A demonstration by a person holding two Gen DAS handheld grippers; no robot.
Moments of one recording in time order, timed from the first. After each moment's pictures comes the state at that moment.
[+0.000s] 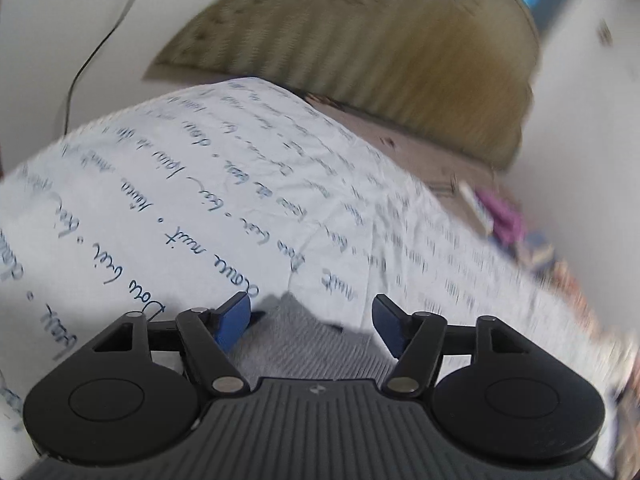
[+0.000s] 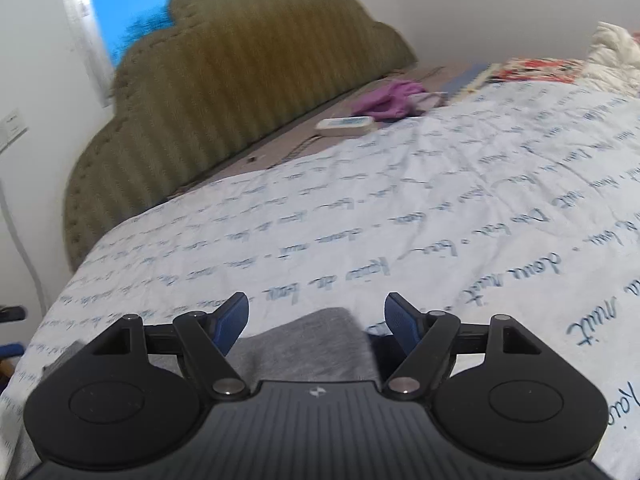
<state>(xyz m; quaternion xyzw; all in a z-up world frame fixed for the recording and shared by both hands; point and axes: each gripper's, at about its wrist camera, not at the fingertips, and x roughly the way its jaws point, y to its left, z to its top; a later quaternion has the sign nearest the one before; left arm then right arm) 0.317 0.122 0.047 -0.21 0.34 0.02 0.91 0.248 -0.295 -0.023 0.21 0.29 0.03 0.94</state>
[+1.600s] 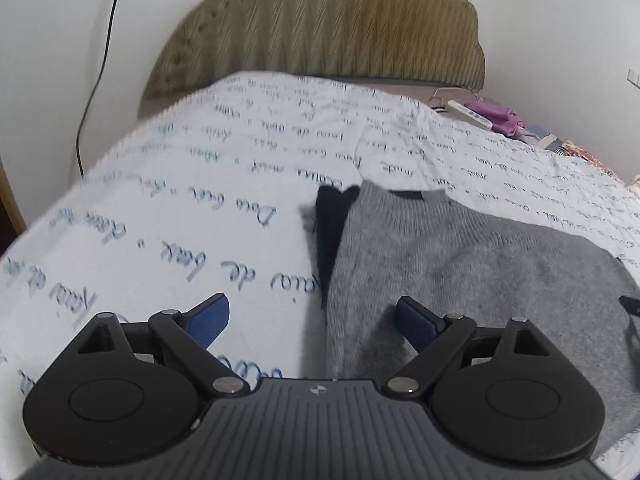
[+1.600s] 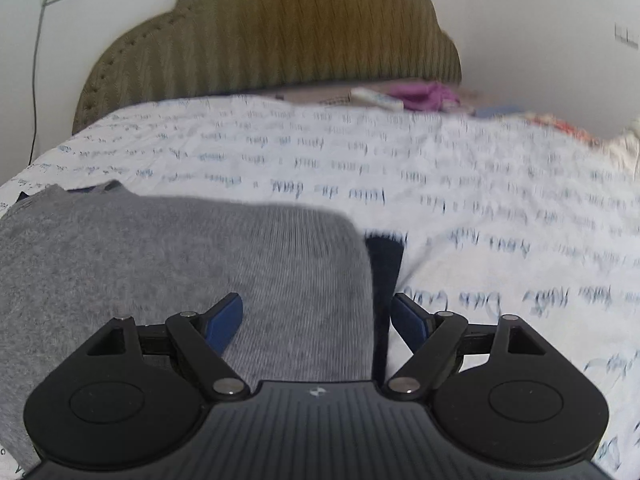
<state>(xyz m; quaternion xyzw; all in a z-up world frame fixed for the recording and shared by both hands) 0.211 0.160 -0.017 -0.05 0.35 -0.01 0.94 0.193 -0.260 -0.054 0.02 0.33 0.04 0.94</state>
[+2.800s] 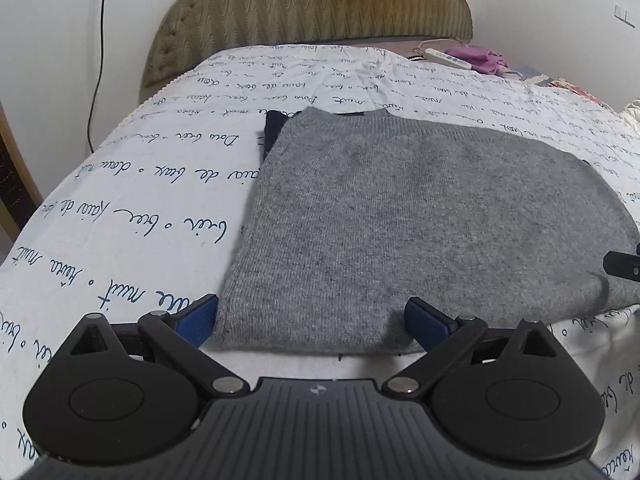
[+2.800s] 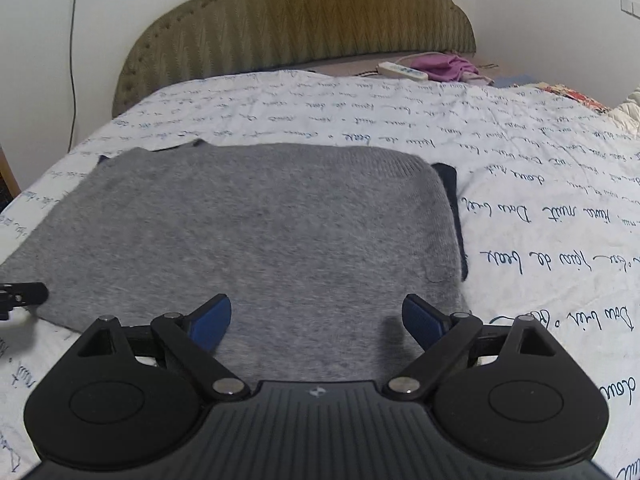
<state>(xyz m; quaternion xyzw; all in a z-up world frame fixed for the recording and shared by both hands) 0.116 0.093 -0.020 0.03 0.38 0.00 0.92 0.096 -0.207 -0.033 0.04 0.36 0.07 0.93</state>
